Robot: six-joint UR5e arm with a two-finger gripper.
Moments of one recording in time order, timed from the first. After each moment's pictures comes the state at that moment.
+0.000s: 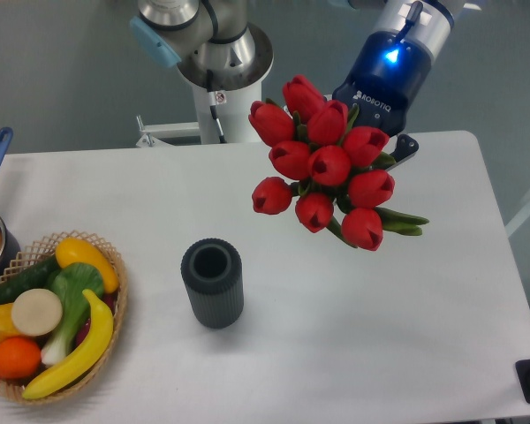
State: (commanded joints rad) arm 2.80 -1.68 -1.60 -0.92 0.45 0.97
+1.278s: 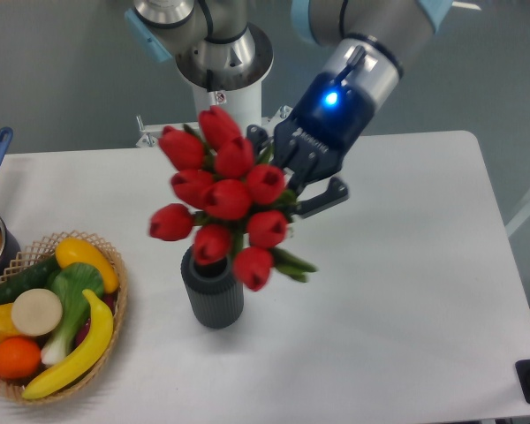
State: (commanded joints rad) arm 2.64 -1.80 -1.60 -0.76 0.25 0.98
